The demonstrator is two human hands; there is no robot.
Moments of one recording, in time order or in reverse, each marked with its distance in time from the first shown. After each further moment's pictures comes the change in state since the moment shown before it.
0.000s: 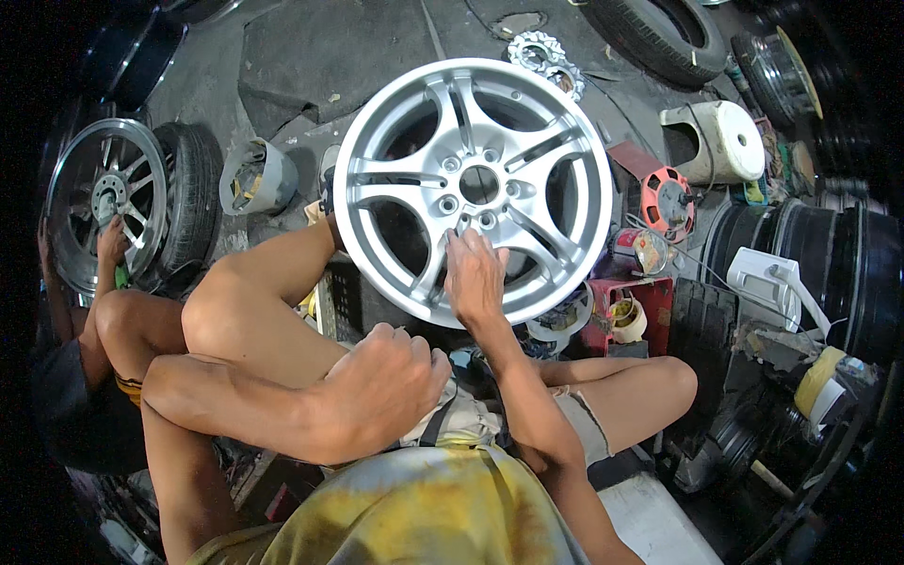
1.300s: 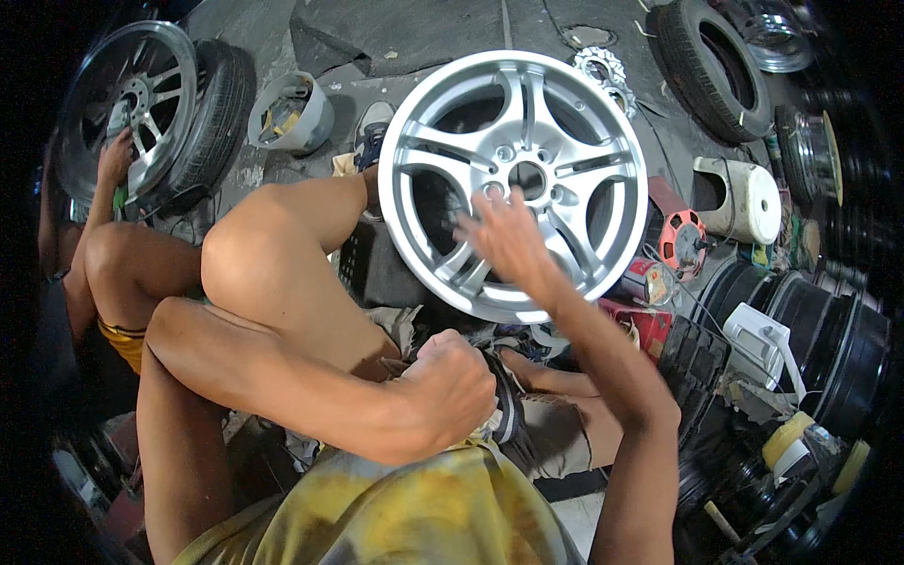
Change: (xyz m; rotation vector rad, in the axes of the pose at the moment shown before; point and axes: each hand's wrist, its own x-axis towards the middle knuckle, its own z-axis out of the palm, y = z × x) left_hand 0.010 0.025 0.010 -0.045 -0.029 0.042; right_hand 0.061 0.007 -0.019 -0.551 -0.478 -0.799
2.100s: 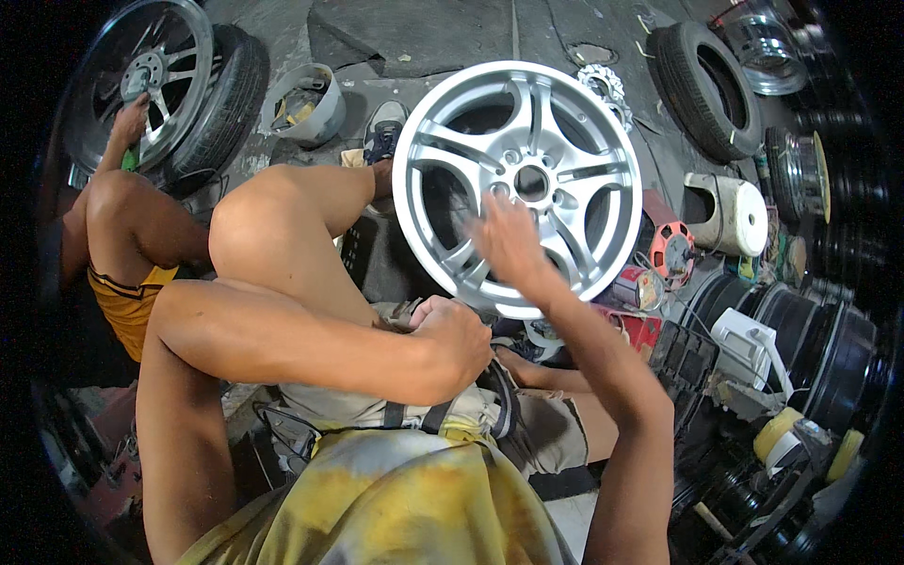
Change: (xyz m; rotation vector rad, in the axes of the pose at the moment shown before) left_hand 0.028 -0.012 0.023 -0.129 -0.256 -0.226; right_hand -0.004 -0.016 0.004 0.035 0.124 0.119
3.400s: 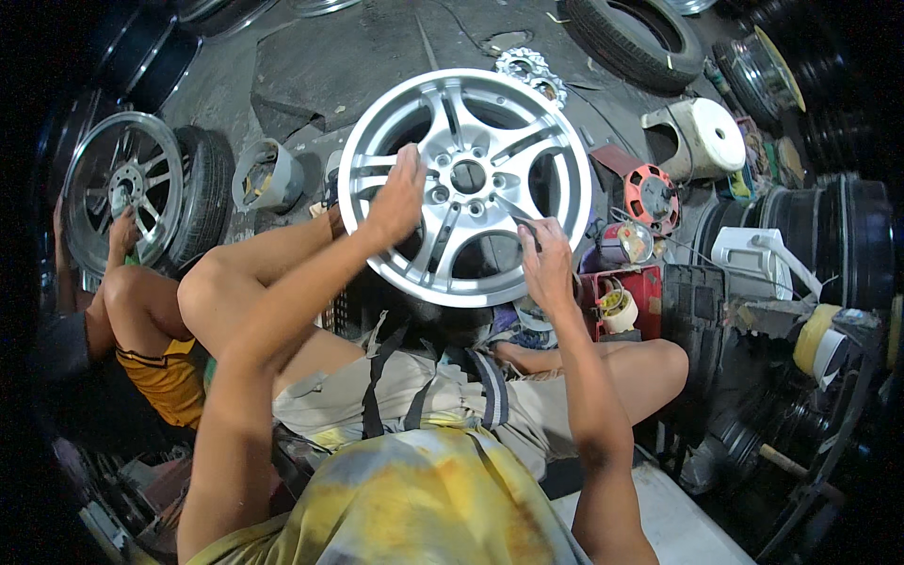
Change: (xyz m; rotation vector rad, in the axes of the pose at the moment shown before) left_hand 0.172 -0.171 0.056 0.051 1.214 -0.263; right_hand -0.128 0.023 -0.005 0.680 0.606 0.728
